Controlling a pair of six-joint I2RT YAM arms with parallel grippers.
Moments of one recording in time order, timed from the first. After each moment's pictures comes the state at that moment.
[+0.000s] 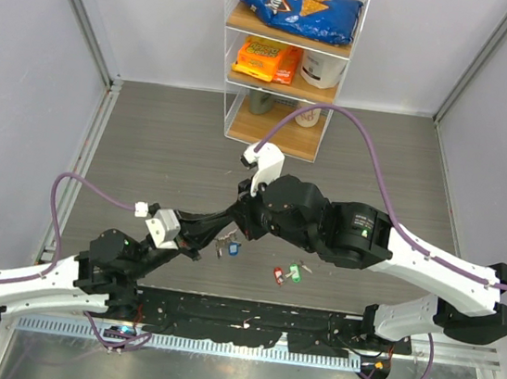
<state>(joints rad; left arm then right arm) -1.27 0.46 0.44 0.34 -0.28 0.10 1.34 1.34 1.63 -0.76 0.36 0.47</state>
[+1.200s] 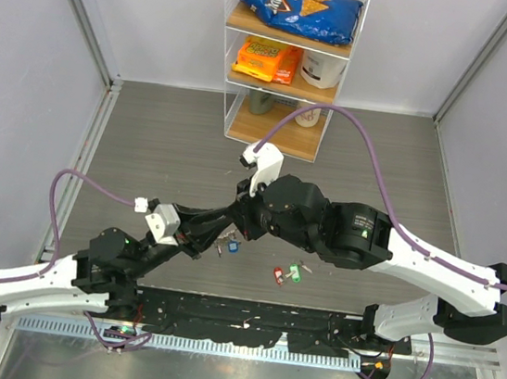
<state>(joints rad) -1.27 0.47 0.47 0.31 -0.32 0.05 1.34 1.34 1.63 -0.75 0.35 0.47</state>
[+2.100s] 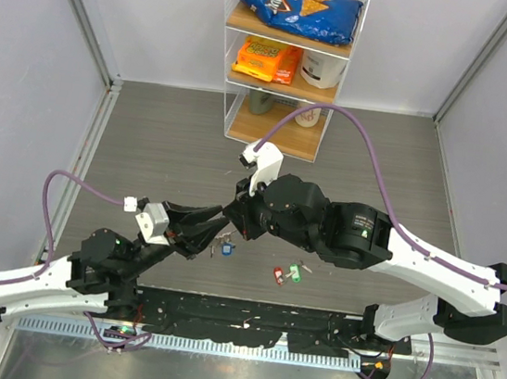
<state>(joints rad) -1.27 0.41 0.47 0.29 -0.31 0.03 1.34 1.34 1.63 -0.73 0.34 0.47</state>
